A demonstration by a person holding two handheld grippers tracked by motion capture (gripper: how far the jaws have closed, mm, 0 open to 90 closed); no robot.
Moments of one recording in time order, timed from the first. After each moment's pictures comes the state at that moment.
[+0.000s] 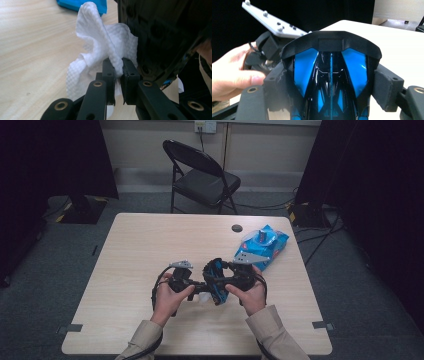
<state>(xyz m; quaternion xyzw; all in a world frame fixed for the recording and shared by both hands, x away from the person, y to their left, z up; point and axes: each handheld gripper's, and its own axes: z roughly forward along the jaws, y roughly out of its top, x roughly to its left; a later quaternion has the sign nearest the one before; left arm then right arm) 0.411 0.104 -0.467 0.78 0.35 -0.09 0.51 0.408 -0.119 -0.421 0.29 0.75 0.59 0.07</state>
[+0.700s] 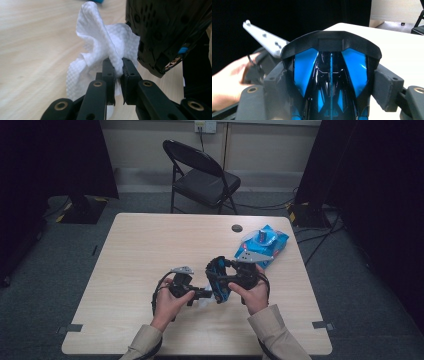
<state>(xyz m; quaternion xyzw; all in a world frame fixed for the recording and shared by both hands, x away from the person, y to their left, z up) 0.406 0.109 -0.477 0.79 0.35 -0.08 0.49 0.409 -0.127 -0.417 0.30 0.74 0.59 0.07</state>
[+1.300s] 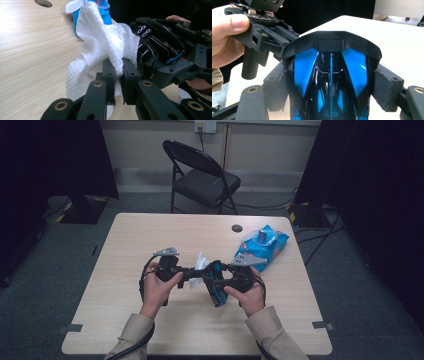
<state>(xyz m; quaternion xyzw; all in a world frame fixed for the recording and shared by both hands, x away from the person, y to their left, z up) 0.420 0.135 -0.423 0.76 0.36 -0.04 0.54 0.408 -0.117 -0.429 0.29 0.76 0.58 0.07</state>
